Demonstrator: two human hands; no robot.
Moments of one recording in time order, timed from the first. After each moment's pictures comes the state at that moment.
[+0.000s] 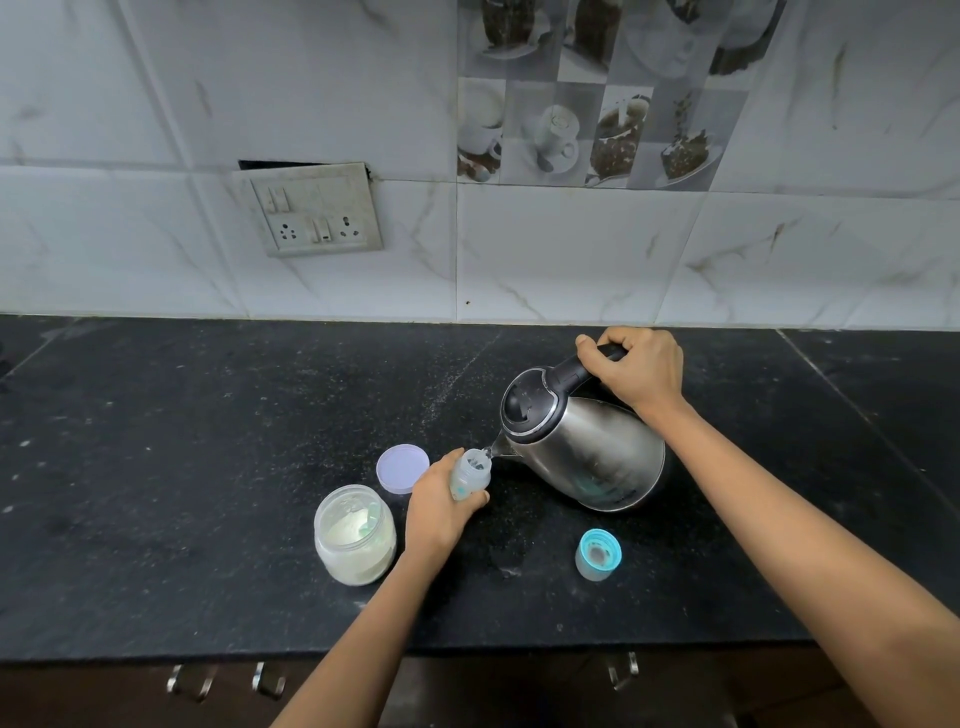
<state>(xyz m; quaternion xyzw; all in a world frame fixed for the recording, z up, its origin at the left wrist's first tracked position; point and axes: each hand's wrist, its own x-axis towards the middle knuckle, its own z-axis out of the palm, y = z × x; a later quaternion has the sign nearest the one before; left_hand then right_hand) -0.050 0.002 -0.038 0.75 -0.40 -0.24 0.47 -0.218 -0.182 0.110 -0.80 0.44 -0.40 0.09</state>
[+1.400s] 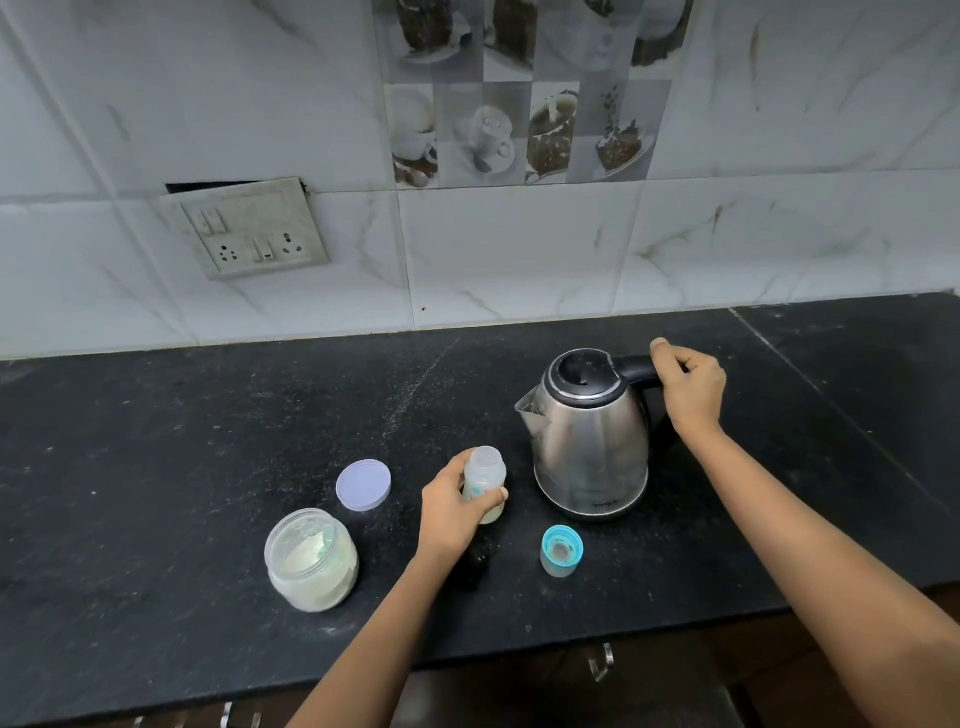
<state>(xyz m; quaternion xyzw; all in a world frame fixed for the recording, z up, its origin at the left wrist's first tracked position) -0.099 -0.029 -0.031 0.69 -0.42 -0.30 0.50 -0.322 -0.214 0.075 -0.64 0.50 -0.51 0.27</state>
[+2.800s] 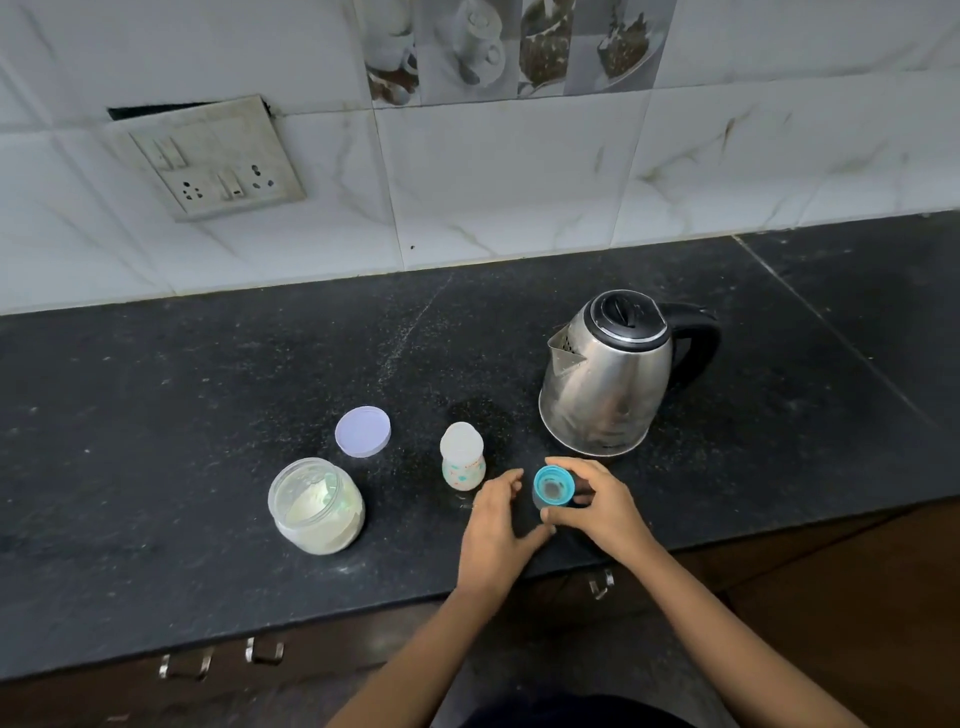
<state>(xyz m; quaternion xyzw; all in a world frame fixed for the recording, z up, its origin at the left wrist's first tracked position) -0.164 0.035 -0.071 0.71 -0.53 -0.27 0.39 -0.311 -0.054 -0.048 -0.71 0.48 -0.22 0.46</state>
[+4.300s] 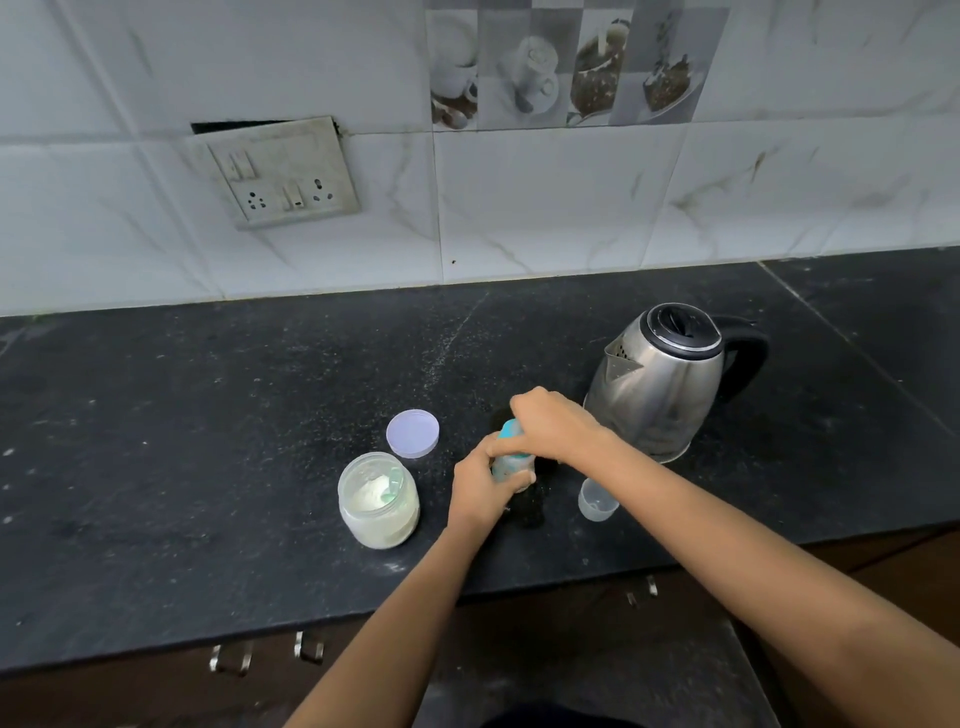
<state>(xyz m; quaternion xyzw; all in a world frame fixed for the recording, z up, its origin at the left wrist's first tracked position) -0.071 0.011 -0.056 0.69 -0.42 -0.36 0.46 -0.162 -0.080 0.049 -0.90 0.40 0.07 0.14</state>
